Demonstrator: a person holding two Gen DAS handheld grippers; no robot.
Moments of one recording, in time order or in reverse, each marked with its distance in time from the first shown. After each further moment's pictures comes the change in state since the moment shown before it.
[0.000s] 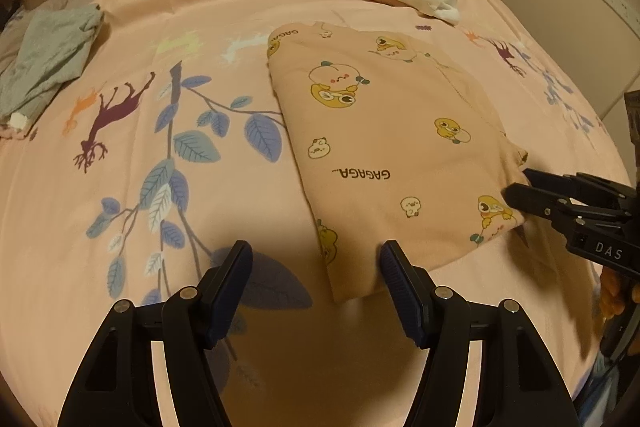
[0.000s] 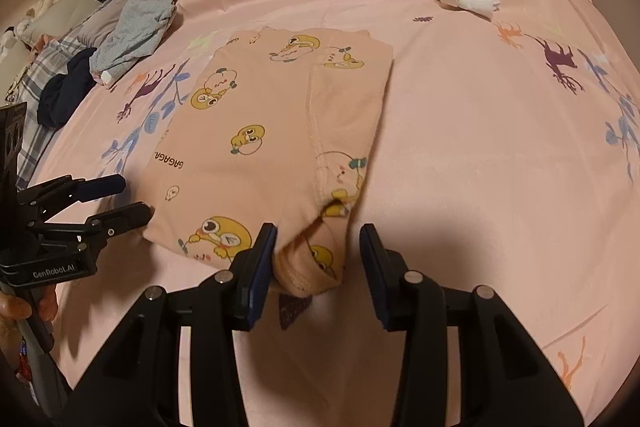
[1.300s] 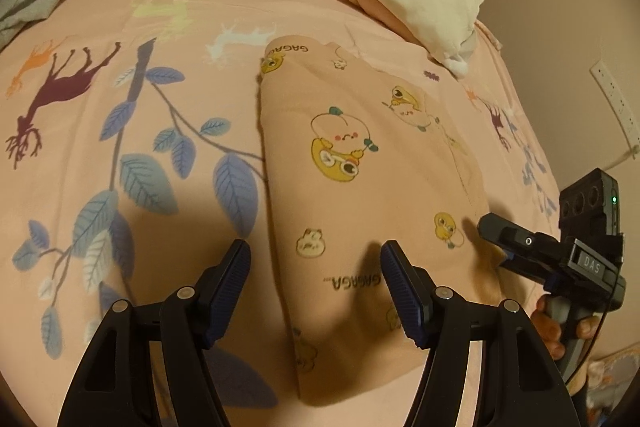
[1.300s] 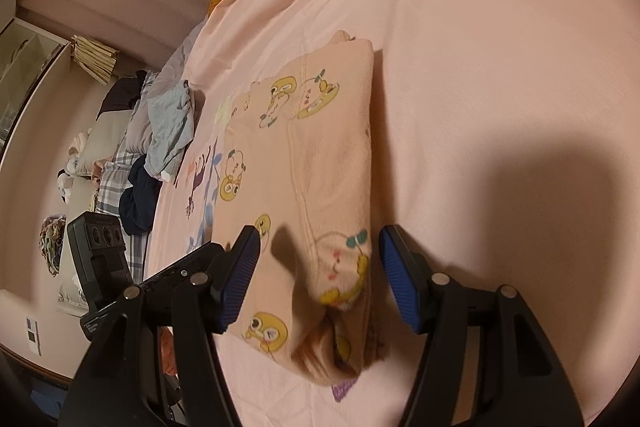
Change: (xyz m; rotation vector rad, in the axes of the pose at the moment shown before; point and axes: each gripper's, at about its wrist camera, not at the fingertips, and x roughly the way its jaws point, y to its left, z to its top) left arm 0.033 0.031 0.046 -0.231 0.021 -0.246; right arm 0.035 -0.051 0.028 0.427 0.026 0.415
